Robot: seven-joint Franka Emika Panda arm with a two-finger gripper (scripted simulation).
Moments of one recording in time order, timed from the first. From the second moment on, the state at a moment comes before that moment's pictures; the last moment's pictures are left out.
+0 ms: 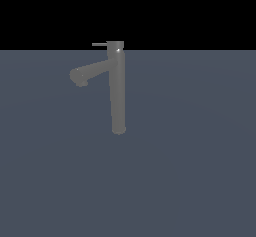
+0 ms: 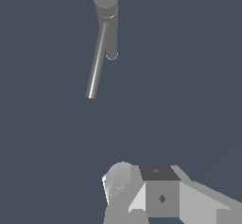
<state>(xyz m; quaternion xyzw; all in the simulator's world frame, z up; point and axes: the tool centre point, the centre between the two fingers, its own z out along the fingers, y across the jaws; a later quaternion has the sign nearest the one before) -0.253 -0.003 0.485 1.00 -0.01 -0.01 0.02</state>
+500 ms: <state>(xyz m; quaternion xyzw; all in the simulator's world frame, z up) -0.256 -0.020 0.493 1.00 -0.04 -0.01 0.02</state>
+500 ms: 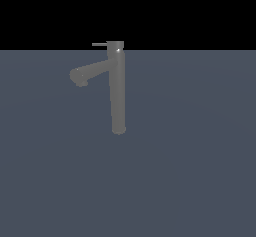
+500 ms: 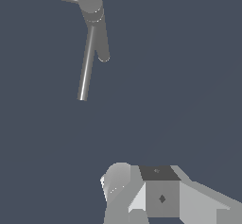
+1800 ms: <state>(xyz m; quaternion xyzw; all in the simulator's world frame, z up) -0.142 0.000 0.464 1.00 -0.07 0.00 0.03</state>
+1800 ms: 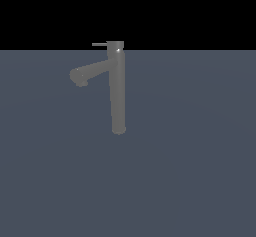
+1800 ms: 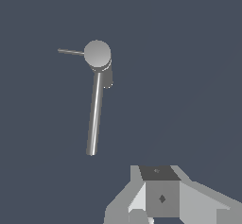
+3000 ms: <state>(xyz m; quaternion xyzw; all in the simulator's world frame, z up) 0.028 0.062 0.330 0.99 -0.11 0.00 0.01</state>
